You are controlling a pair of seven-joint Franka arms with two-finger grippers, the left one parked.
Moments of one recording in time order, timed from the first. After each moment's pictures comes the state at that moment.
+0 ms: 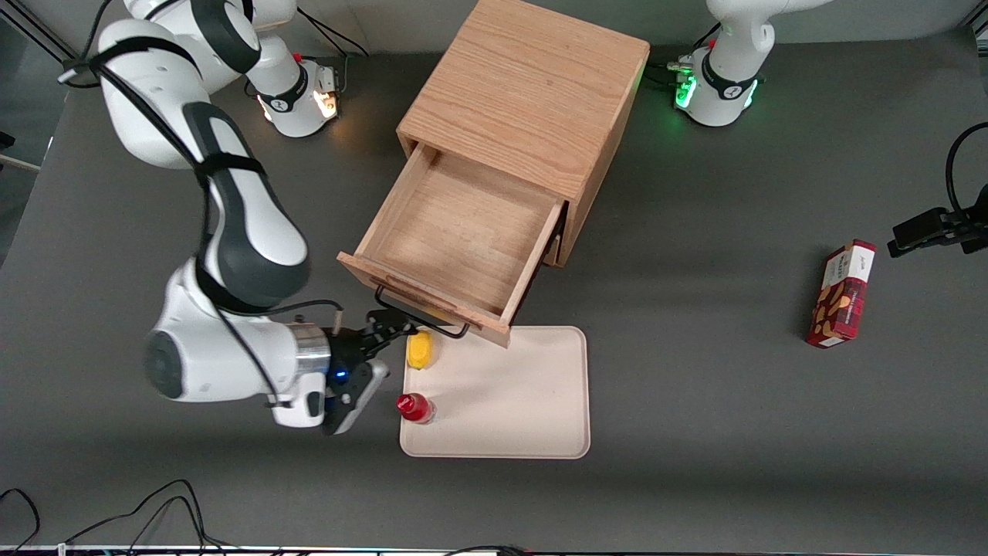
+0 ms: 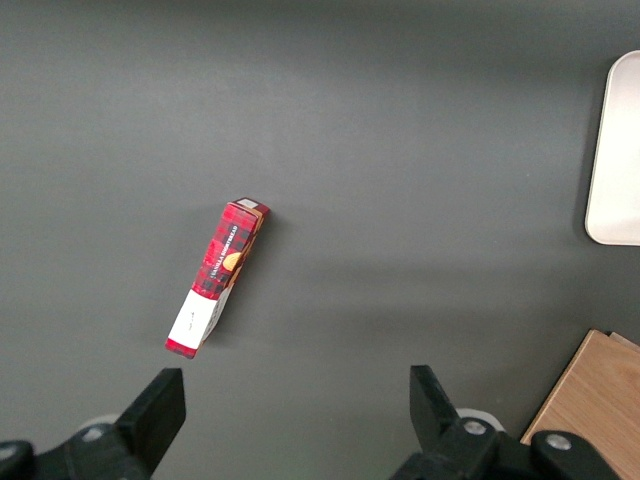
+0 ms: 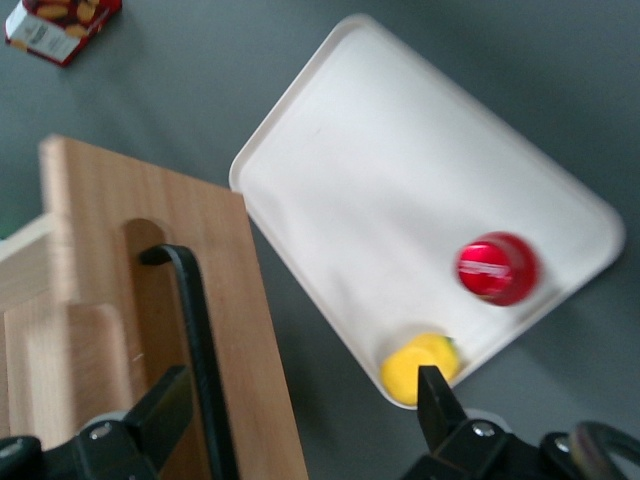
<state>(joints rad) 0.16 0.82 0.24 -0.90 0.34 1.70 -0.46</state>
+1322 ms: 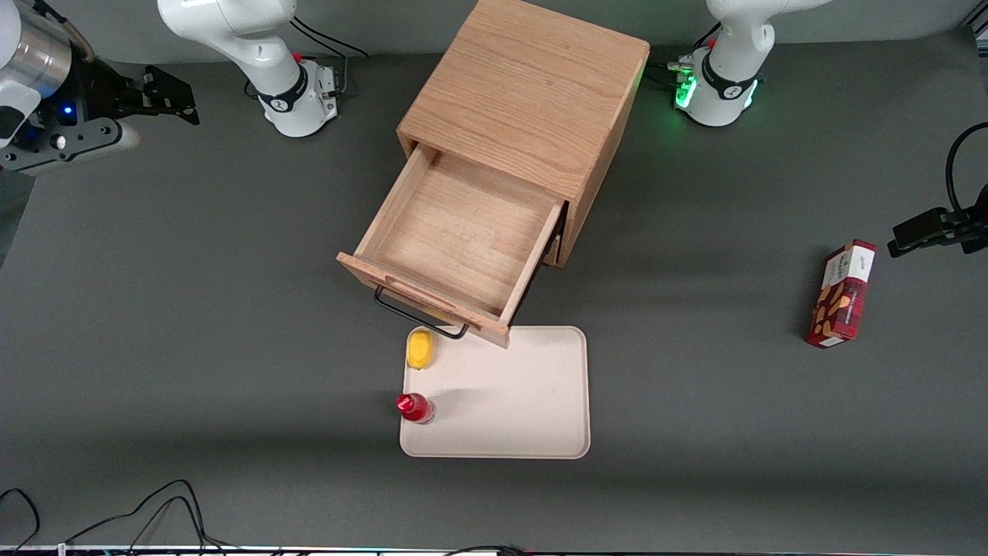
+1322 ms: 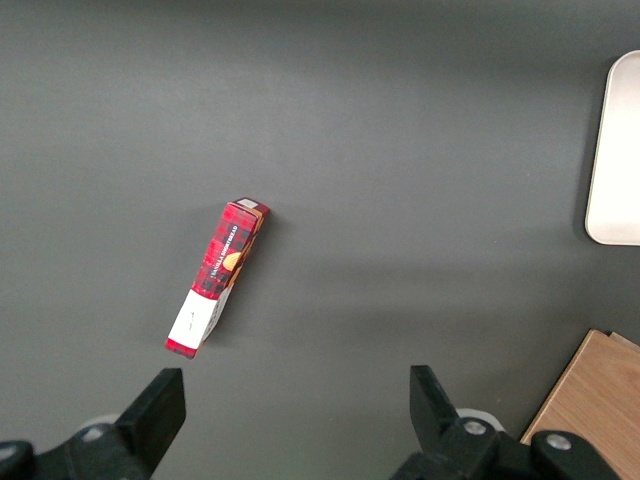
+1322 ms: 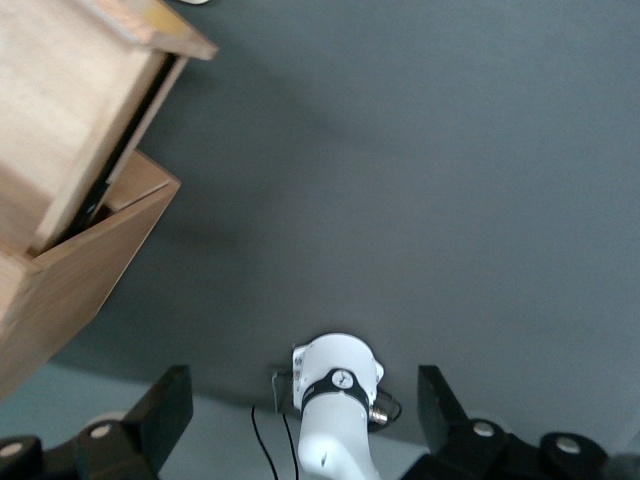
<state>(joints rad) 0.16 -0.12 0.00 -1.56 0.04 1.19 -0.03</state>
